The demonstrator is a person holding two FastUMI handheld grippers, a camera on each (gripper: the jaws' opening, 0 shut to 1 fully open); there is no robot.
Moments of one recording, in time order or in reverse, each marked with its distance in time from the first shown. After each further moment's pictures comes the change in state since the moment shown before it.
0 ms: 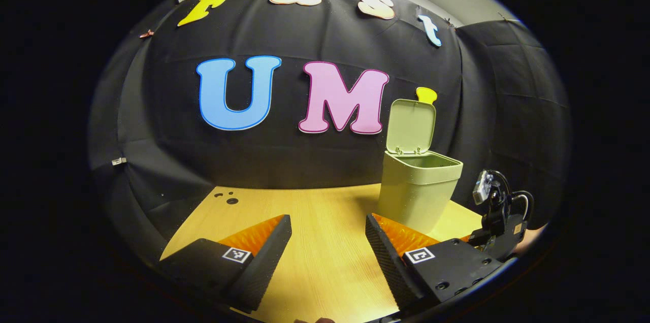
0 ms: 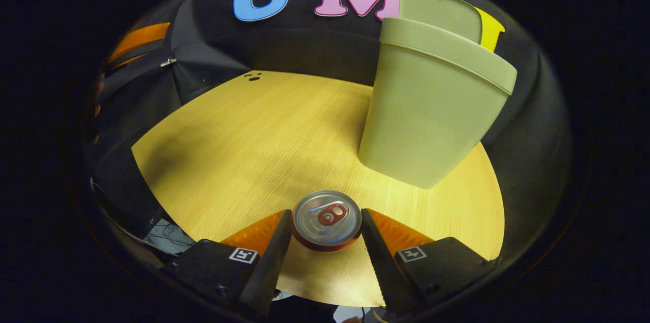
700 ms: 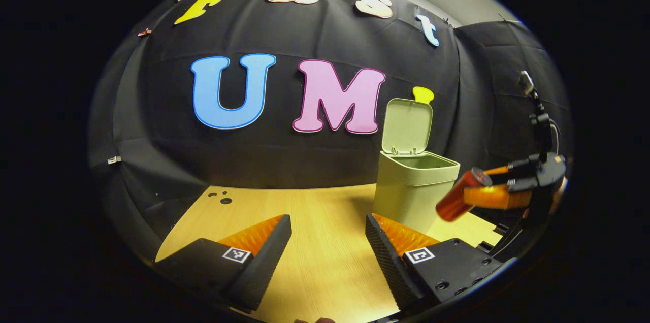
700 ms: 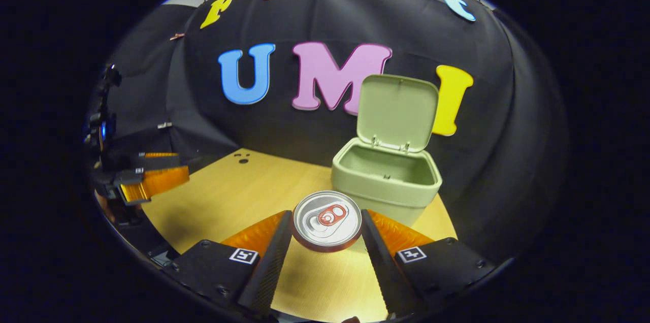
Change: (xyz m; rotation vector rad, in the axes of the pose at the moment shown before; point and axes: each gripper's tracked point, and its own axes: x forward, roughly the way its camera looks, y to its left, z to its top) left arm 0.009 -0.009 0.001 -0.003 0.002 -0.028; right arm -0.118 -0.062 0.184 0.055 -0.417 -0.090
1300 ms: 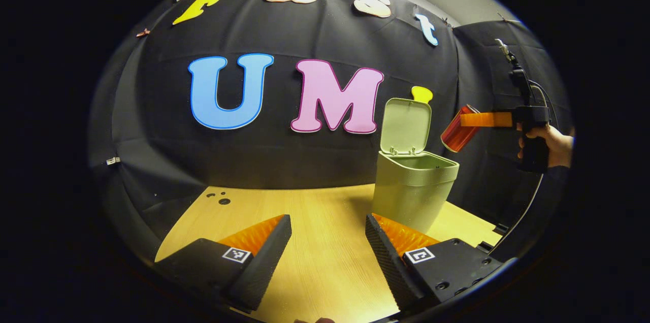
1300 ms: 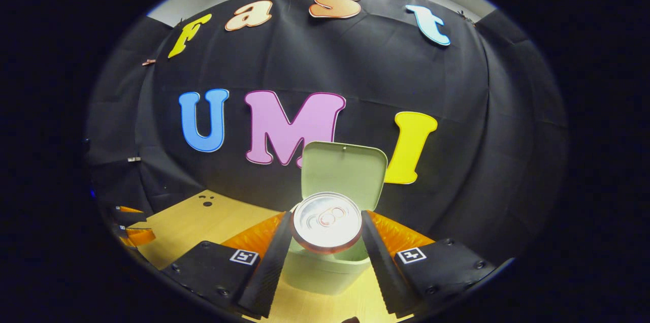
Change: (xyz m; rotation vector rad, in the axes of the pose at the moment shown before) left arm 0.003 -0.001 0.001 0.004 0.003 0.000; right arm 0.030 -0.098 0.105 -0.003 -0.160 -0.158
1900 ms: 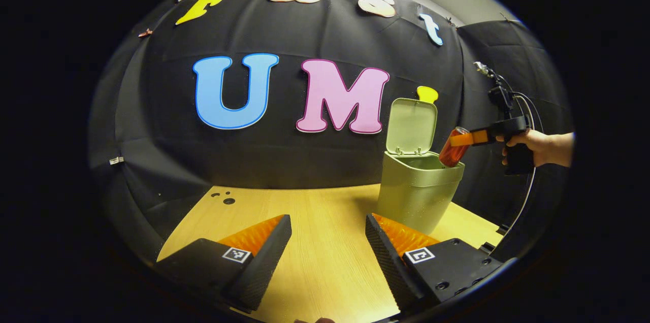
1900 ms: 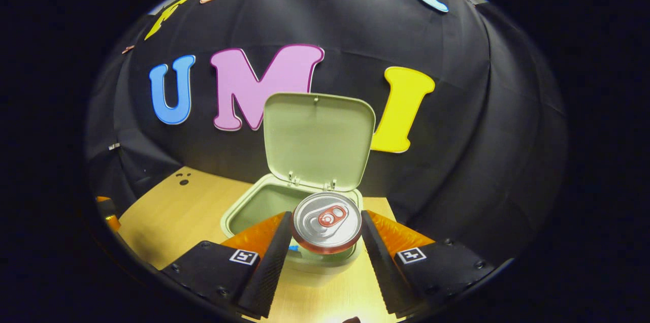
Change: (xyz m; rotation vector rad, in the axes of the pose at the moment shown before) left arm 0.002 0.007 -0.001 -0.004 0.003 0.028; right arm 0.060 -0.037 -0.072 -0.006 0.236 -0.068
